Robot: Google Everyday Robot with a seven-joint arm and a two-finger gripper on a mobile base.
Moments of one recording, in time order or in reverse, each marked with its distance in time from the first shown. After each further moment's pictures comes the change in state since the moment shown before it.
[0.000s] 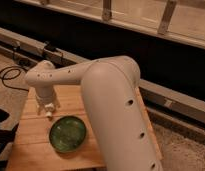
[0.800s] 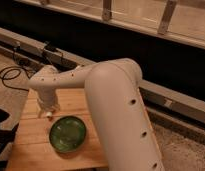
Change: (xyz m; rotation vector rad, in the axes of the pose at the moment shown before) arm 0.006 0.000 0.025 -0.054 -0.033 -0.010
